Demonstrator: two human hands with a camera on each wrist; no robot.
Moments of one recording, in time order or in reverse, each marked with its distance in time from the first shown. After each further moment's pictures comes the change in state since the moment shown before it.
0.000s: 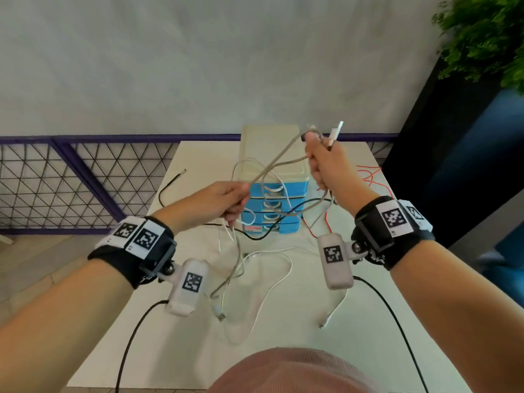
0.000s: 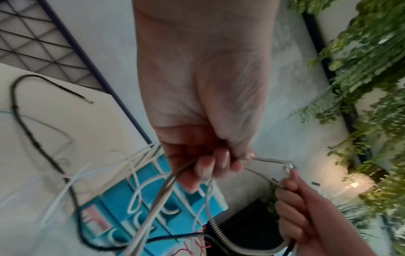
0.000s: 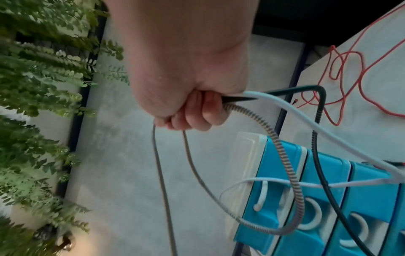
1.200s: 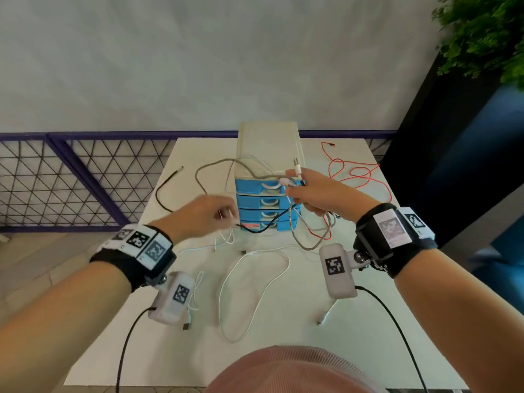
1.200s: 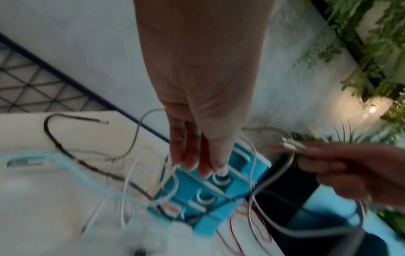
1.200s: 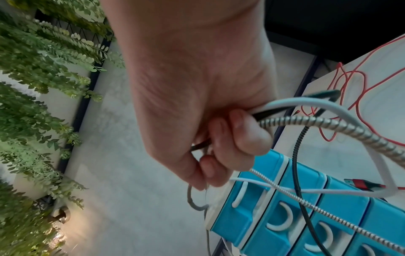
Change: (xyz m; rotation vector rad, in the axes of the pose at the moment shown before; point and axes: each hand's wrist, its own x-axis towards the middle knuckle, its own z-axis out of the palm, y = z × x) left_hand -0.002 -0.045 -0.007 0.676 0.105 -0.013; right_hand -0.017 0.018 -0.001 -0.540 -0.445 0.172
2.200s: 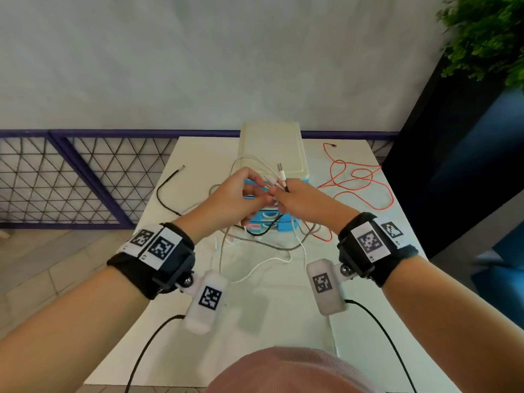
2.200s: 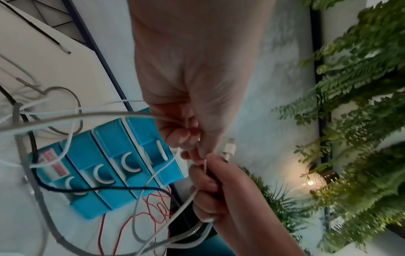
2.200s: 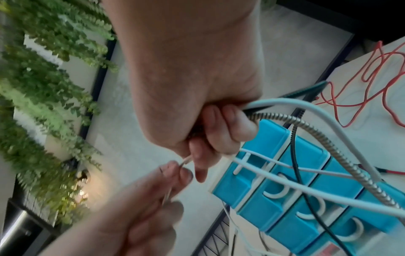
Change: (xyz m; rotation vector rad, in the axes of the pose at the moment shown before) left_hand 0.012 0.073 -0.003 -0.764 0.185 -0.086; right_hand 0.007 -0.012 0.030 -0.099 0.028 -0.136
